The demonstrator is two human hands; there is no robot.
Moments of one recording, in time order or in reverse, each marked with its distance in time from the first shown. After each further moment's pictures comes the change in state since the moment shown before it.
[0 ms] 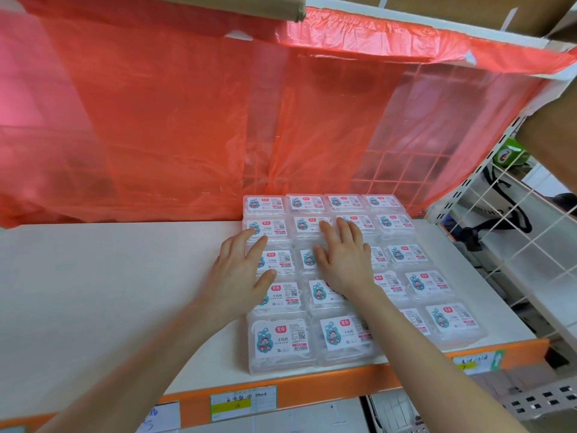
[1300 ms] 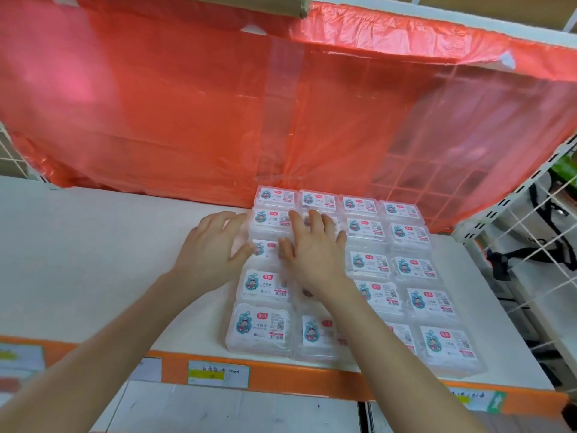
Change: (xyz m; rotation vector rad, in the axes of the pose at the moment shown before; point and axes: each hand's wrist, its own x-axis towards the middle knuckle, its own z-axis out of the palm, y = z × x) left_hand -0.013 0.007 -0.034 0.106 0.071 -0.241; right_hand -0.003 -0.047 -0.022 0.011 -0.056 -0.260
